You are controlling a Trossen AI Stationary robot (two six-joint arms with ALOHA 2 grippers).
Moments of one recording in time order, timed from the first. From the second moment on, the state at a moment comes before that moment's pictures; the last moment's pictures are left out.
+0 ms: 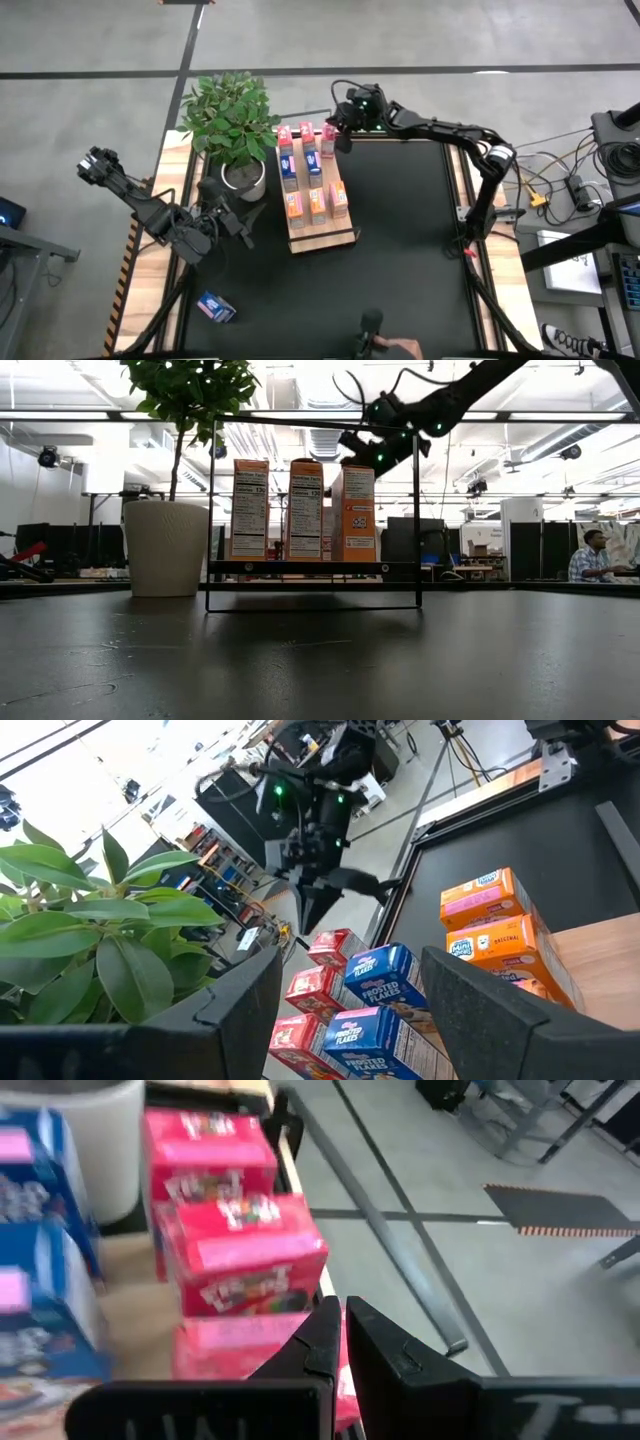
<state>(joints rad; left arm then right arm) -0.62 1.01 0.91 -0.35 -1.30 0.24 -0.64 1.81 1.38 -0.01 -0.23 -0.45</state>
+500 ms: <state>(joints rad) -0.62 1.01 0.91 -0.36 -1.30 0.24 -0.60 1.78 1.36 -0.24 -0.42 -0.49</state>
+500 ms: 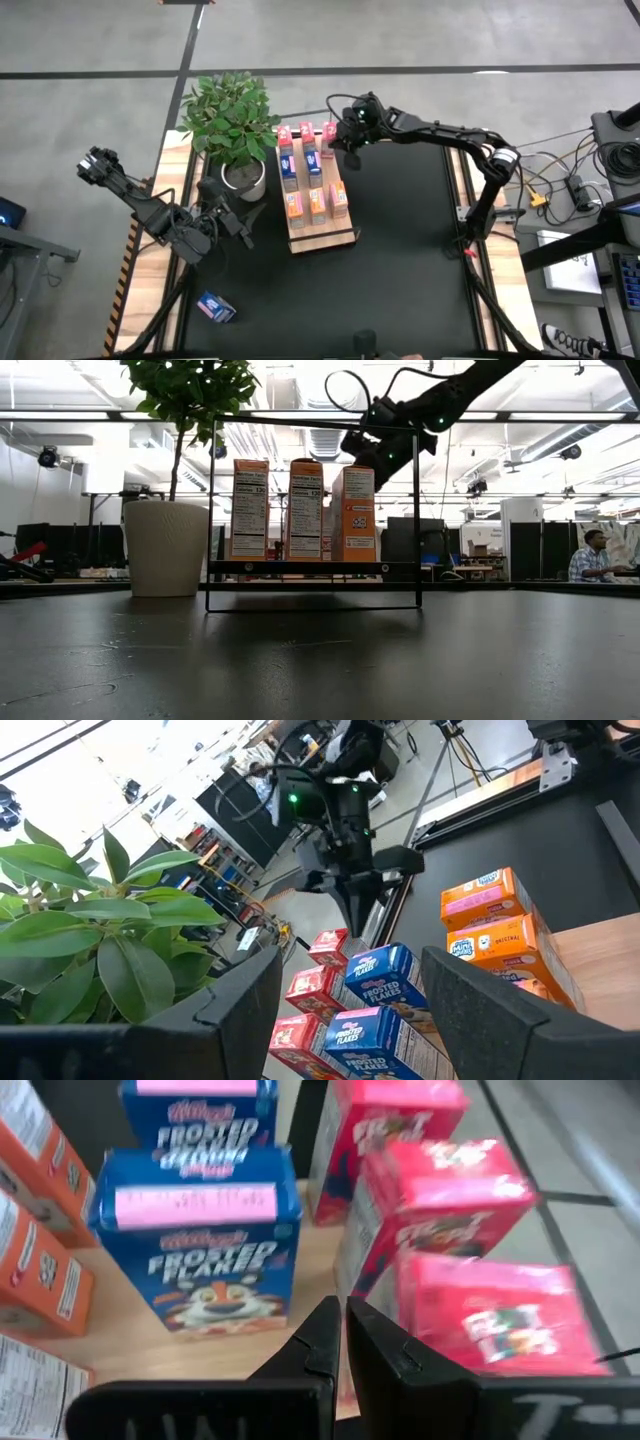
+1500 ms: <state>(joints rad) -0.62 1.01 0.91 -0.36 -1.30 0.24 -0.60 1.78 1.35 -0.28 -0.26 -0.55</state>
